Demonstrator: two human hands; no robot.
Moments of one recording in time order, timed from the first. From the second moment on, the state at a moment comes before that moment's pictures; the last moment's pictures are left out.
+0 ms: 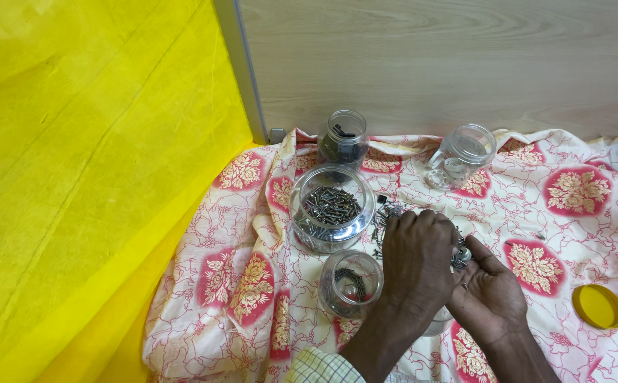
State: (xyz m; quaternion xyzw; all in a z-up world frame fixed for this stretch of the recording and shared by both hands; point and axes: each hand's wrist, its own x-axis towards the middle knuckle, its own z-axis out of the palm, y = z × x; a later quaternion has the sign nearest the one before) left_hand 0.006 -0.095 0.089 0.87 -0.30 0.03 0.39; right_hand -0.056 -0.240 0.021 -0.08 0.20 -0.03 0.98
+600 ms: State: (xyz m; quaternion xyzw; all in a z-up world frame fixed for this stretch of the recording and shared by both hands) left_hand 0.003 -0.102 0.098 0.83 -0.29 0.01 0.48; right_hand -0.060 -0.254 0.007 -0.11 0.19 -0.03 0.98
